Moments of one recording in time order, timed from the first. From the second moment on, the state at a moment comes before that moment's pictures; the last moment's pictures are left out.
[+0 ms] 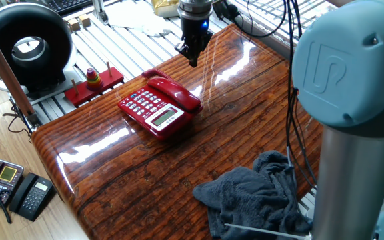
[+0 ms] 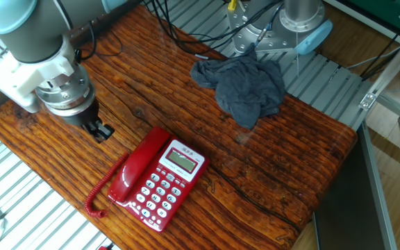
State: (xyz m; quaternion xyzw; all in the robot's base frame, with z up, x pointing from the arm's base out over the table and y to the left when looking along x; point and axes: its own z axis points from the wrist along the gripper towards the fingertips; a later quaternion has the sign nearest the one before) arm 0.639 -0.056 0.078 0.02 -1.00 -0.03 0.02
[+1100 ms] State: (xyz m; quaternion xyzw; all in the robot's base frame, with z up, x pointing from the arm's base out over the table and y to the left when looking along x) arm 0.644 -0.062 0.041 0.04 -1.00 -0.05 0.00
